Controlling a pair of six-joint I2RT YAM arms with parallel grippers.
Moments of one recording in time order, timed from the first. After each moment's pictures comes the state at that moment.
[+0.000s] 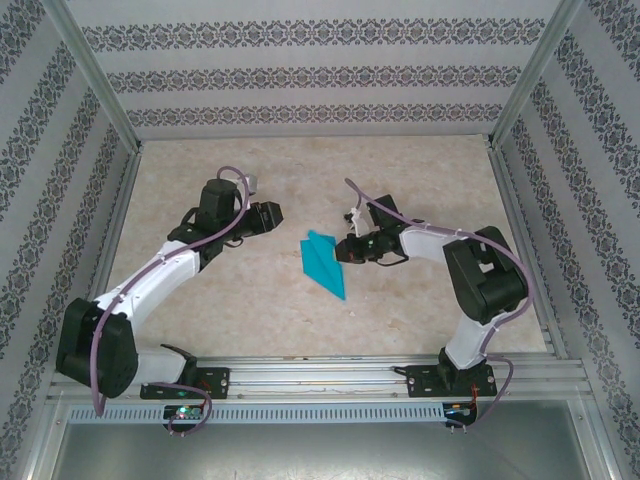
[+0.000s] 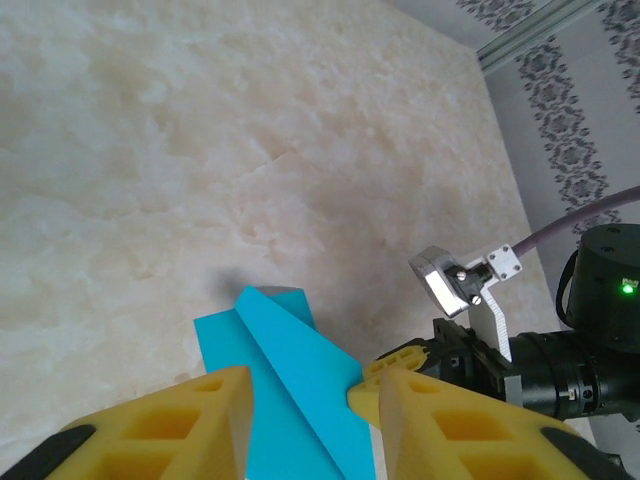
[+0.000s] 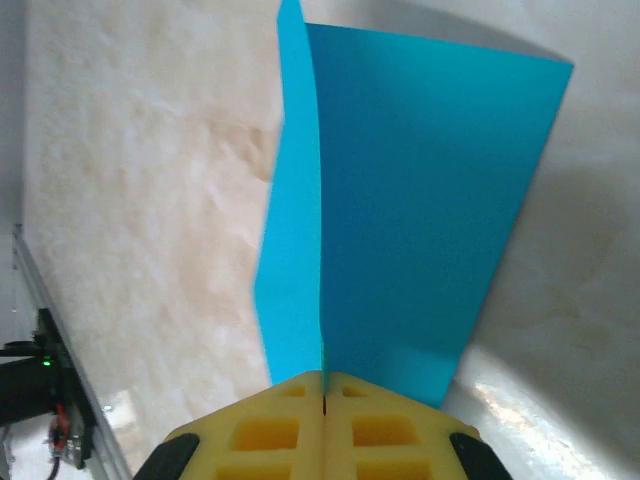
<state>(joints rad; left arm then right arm) -0.33 1.31 0.91 -0.16 0.34 -0.61 0.39 1.75 0.92 -0.18 -0.73 0.37</state>
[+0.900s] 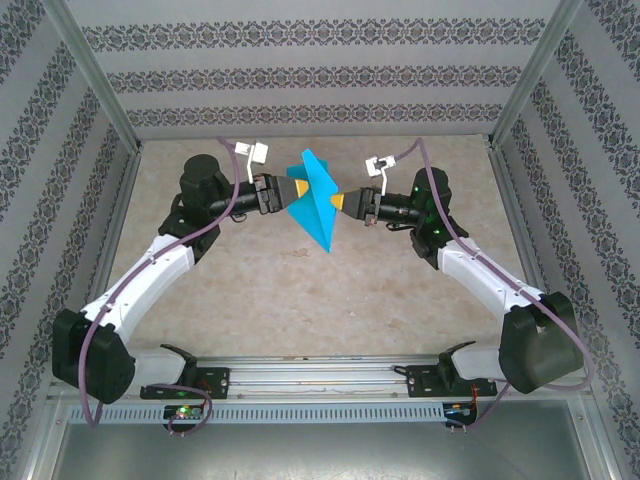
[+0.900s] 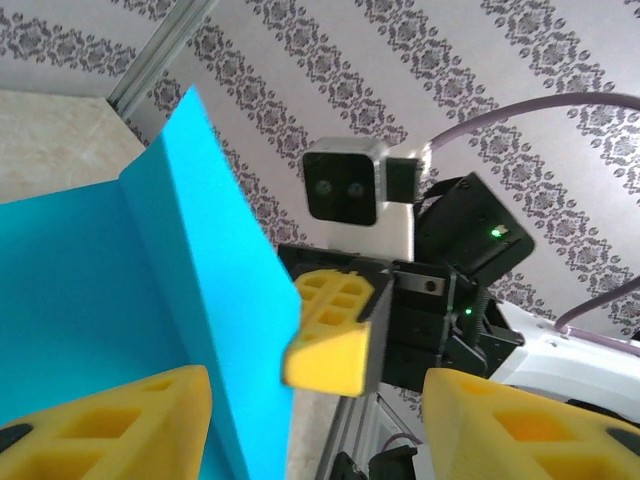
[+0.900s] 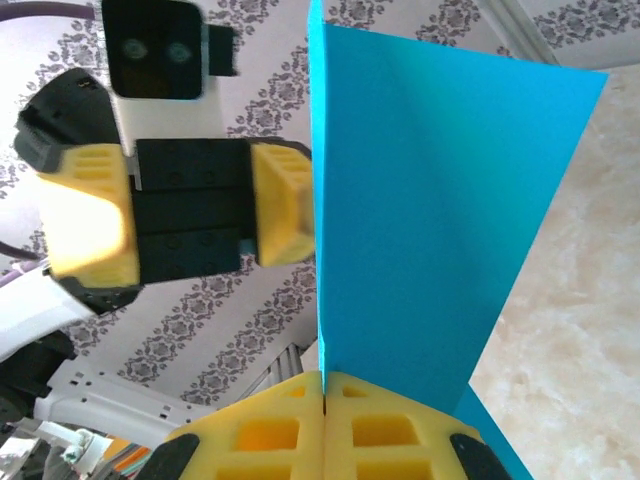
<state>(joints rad) -0.36 1.30 1.06 0.18 0.84 -0.74 0.36 1.33 0.88 0.43 -1.00 0.79</state>
